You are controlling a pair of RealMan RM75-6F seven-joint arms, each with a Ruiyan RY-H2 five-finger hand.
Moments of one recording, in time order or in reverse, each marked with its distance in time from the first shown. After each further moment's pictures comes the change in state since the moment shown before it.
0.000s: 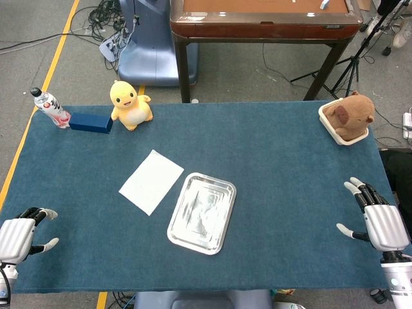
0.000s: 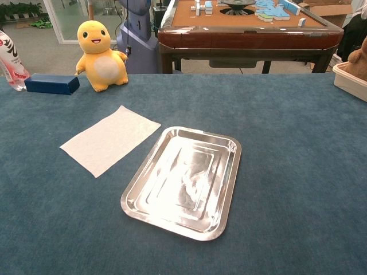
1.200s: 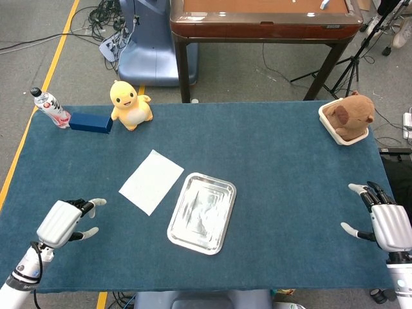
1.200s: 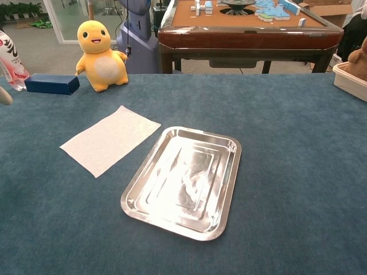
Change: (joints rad) left arm -0.192 -0.119 -0.006 0.180 0.293 0.008 -0.136; right arm -0.012 0.030 0.004 -0.023 0.009 0.013 0.032
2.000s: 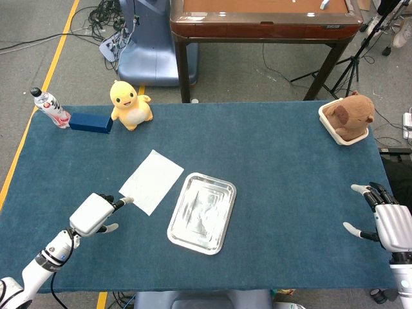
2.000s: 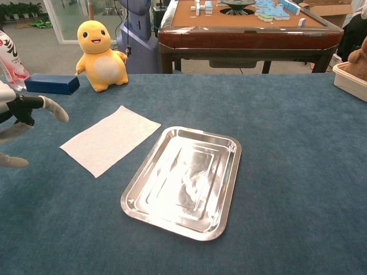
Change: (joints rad) left arm -0.165 -0.087 0.028 0.083 0.037 -0.144 0.084; right arm -0.006 0.018 0.004 -0.006 0.003 0.006 0.032
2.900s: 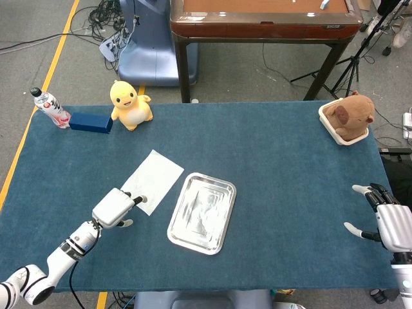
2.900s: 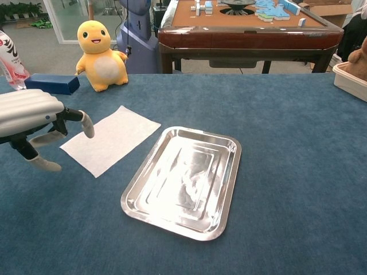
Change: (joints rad) left arm -0.109 -0.070 -0.018 -0.038 -0.132 -0.181 0.129; right arm -0.002 0.008 0.002 -0.004 0.007 -0.007 0.017
